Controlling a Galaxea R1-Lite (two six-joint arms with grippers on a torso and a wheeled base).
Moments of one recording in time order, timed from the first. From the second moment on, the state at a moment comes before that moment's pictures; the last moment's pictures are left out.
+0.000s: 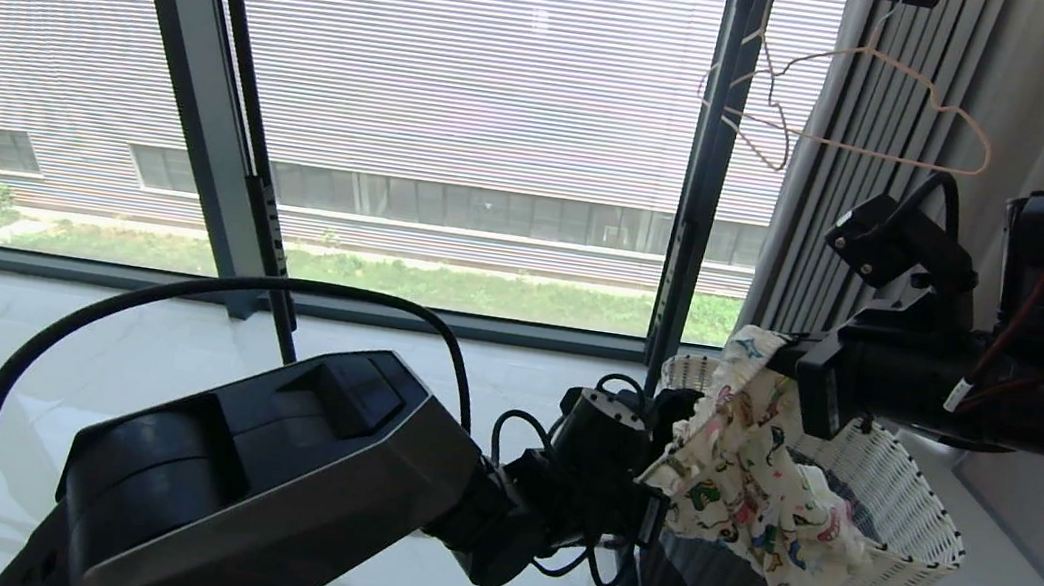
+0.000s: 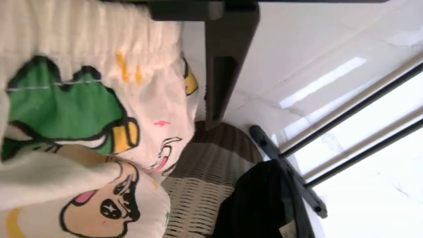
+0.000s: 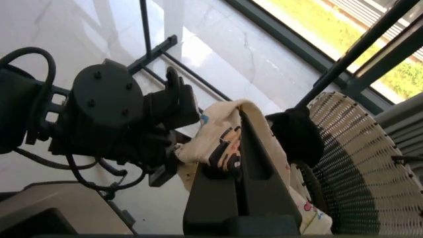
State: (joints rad) left arm -0.77 2.44 -1.36 -0.53 -0.05 -0.18; right arm 0.57 1.55 -1.08 -0.10 0.19 -0.18
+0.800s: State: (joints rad) left arm -0.64 1.77 -1.23 -0.03 0.03 0.02; right arm 0.45 1.39 -1.02 0.01 0.24 -0.18
